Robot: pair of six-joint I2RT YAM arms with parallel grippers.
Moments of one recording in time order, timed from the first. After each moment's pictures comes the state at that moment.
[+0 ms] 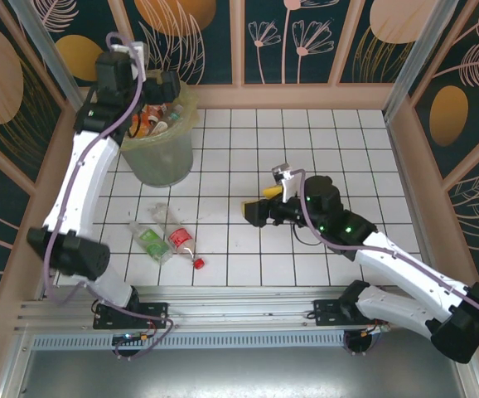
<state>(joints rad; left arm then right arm) -0.21 1.59 1.84 -0.57 0.04 -0.22 0.80 0.97 0.78 -0.14 -0.27 0.43</state>
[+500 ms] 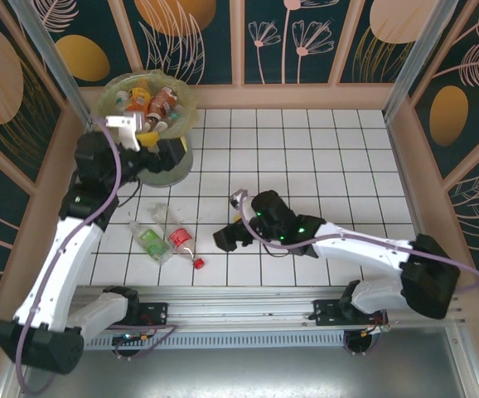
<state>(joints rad) -0.21 0.99 1.07 -0.25 0.45 -0.40 1.00 1.33 0.78 -0.04 -0.22 0.42</state>
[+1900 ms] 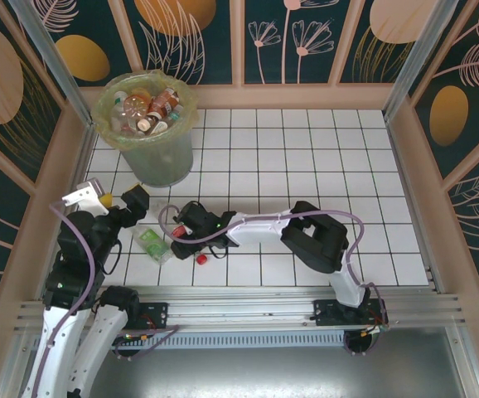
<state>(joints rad) -0.21 0.41 0.72 -0.52 -0.07 -0.56 1.16 2.08 1.35 -0.20 -0.08 0.42</state>
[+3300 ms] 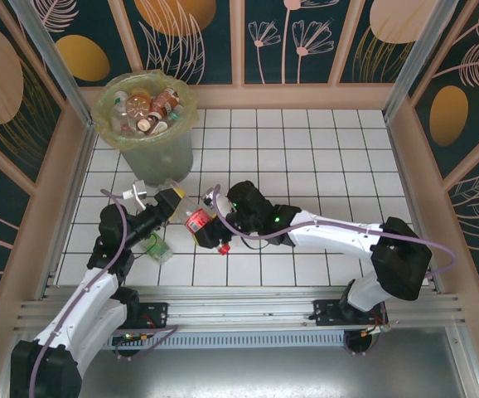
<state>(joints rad) -0.21 0.73 0.29 0.29 0.55 -1.18 1.04 1.51 0.98 -0.03 -0.43 0.39</state>
